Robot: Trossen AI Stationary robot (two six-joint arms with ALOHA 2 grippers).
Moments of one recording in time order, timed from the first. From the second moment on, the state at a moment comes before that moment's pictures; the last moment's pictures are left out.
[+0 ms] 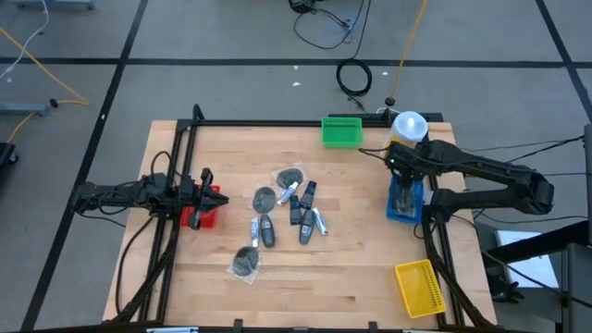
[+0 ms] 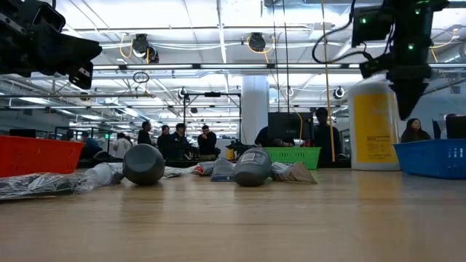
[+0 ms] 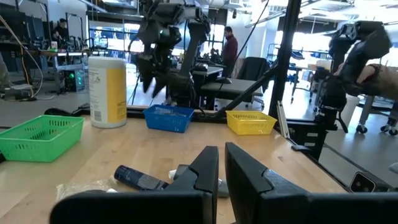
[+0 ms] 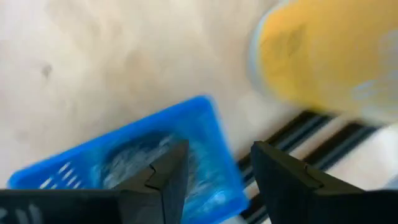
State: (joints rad) left arm -0.03 0.01 0.02 0.08 0.08 -0.09; right arm -0.42 1.00 0.82 -1.21 0.24 0.15
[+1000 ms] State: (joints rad) left arm -0.03 0.26 0.02 0.46 0.01 -0.16; right arm 0.11 1.58 0.26 1.20 0.04 -0.10
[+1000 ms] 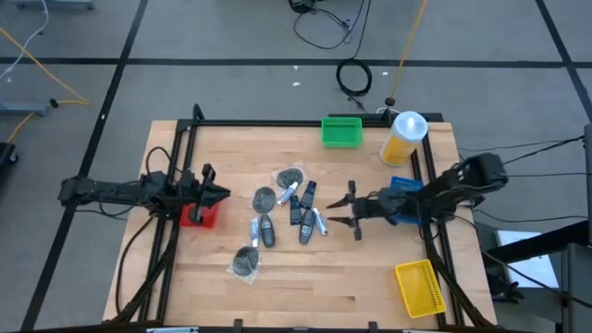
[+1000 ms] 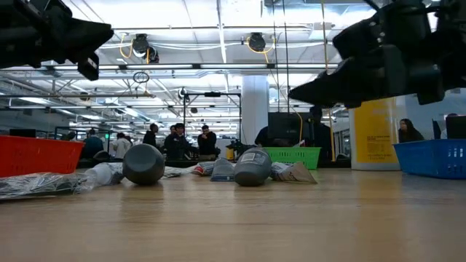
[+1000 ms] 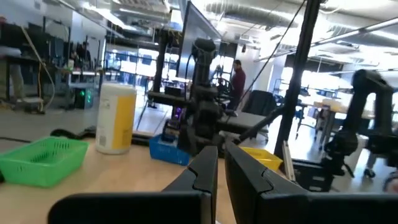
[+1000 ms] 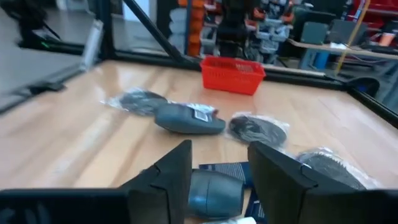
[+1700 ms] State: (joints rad) left arm -0.09 1.02 0.60 -0.04 -0.20 -0.14; right arm 0.22 1.82 0.35 1.21 0.33 0.04
